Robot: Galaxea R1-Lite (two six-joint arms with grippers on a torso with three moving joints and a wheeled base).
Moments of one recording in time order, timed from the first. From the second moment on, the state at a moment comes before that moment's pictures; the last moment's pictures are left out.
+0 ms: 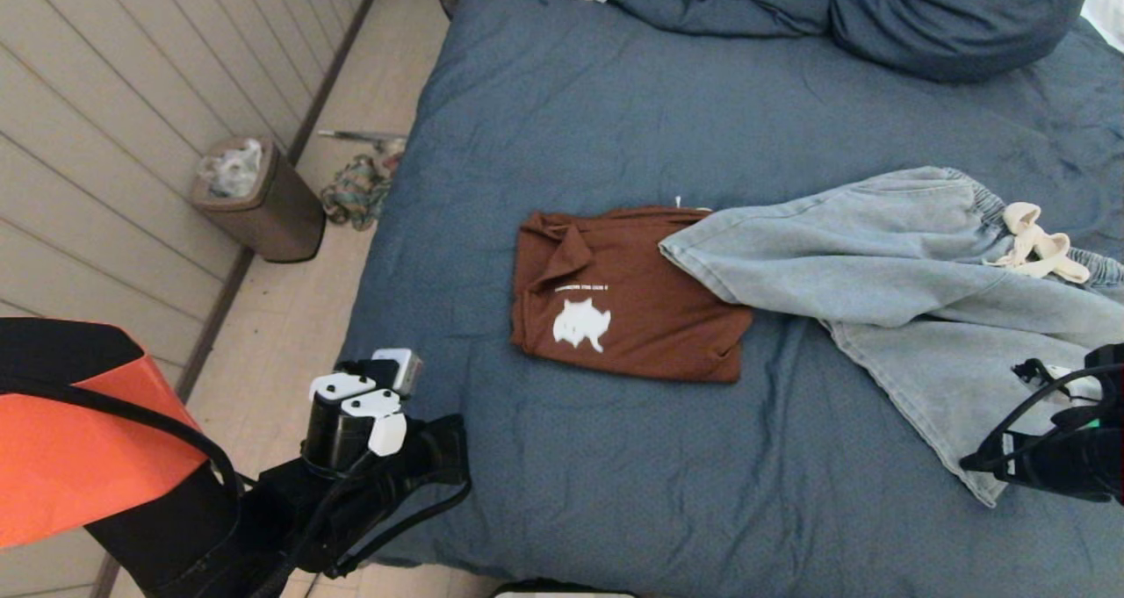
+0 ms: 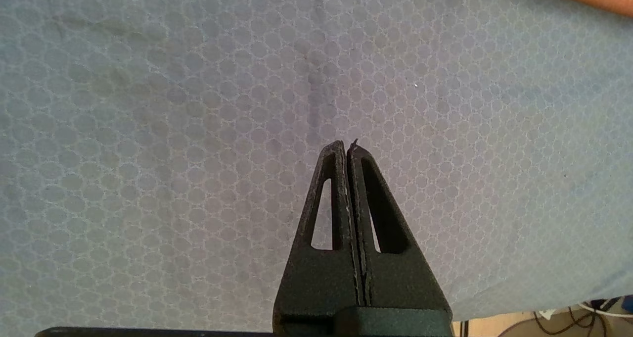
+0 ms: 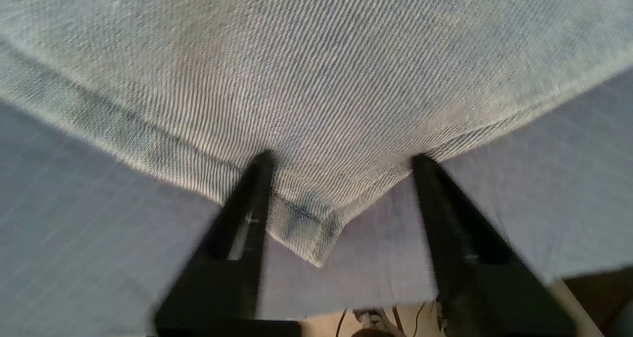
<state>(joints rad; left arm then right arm) -0.62 1.98 -0.45 -1.13 0.19 -0.35 -0.56 1.93 -0.81 -0.15 0.22 -0.18</state>
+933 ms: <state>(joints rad) -0.65 1.99 -0.41 -1.22 0.20 -0.34 -0.90 1.85 -0.68 -0.15 0.18 -0.30</state>
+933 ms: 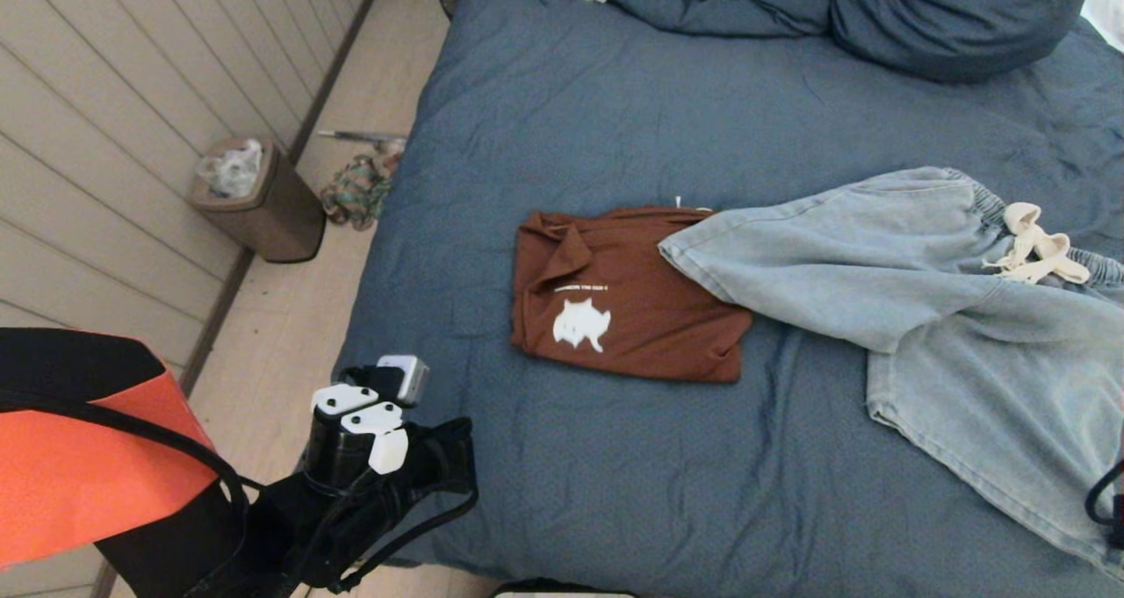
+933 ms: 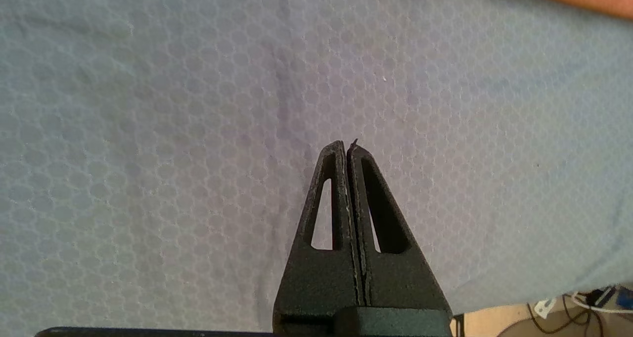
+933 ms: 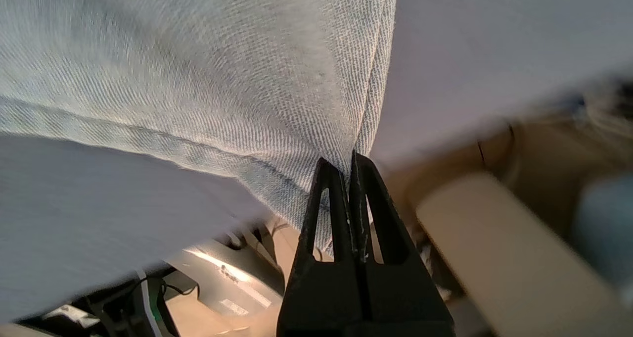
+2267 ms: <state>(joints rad) -0.68 2.01 -0.39 -1.23 0.20 -0.34 -1.27 2.17 -0.96 -0.15 0.05 -0.37</state>
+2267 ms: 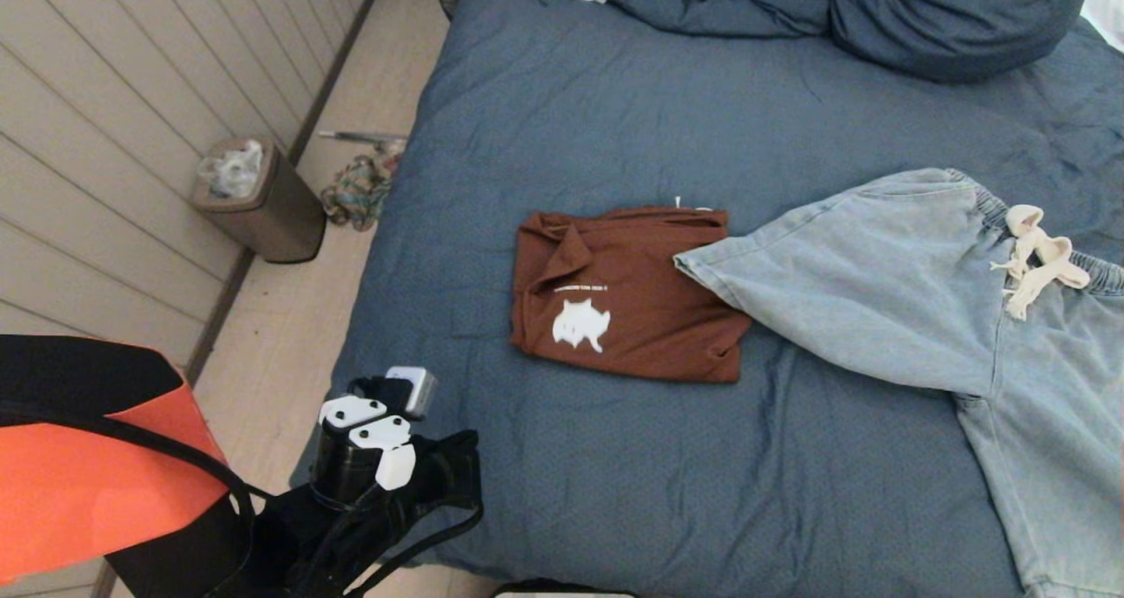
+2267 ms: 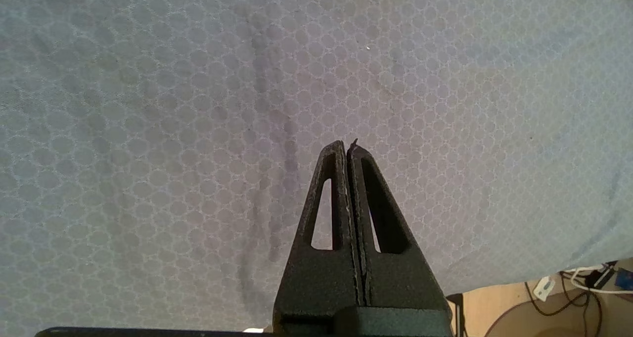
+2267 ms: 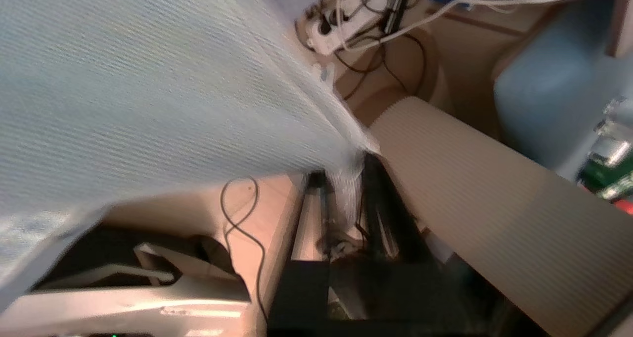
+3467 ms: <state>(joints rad) -0.68 2.03 -0.40 -1.23 0.20 -0.34 -0.42 1.46 -0.93 0.36 0.44 -0.11</state>
